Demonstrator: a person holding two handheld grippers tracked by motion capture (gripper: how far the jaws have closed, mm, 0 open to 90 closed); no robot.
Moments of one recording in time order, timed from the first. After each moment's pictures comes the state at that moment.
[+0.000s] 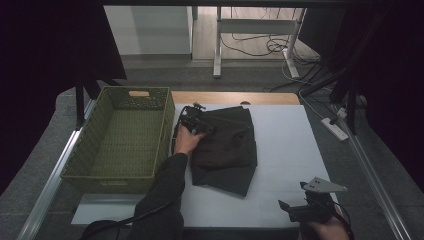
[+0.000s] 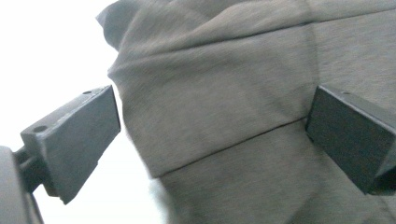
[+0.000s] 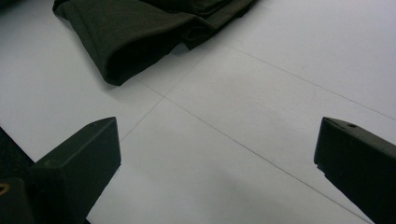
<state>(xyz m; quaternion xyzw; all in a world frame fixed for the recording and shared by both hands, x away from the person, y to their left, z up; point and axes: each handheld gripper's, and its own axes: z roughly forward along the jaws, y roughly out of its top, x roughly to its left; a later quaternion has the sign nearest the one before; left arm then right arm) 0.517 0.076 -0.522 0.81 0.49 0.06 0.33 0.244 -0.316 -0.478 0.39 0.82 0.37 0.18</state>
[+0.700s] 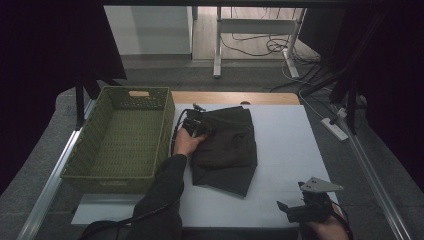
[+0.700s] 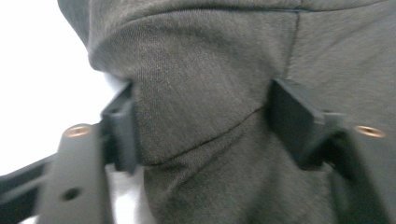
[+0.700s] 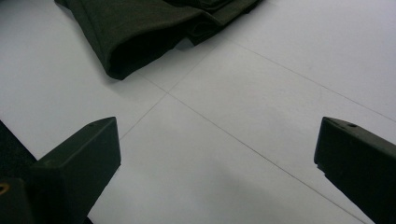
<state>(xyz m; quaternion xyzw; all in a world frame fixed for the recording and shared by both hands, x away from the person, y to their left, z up) 0.512 0.075 -0.525 0.80 0.48 0.00 0.36 0.246 -0.310 -0.478 0.38 0.83 0.36 0.18</state>
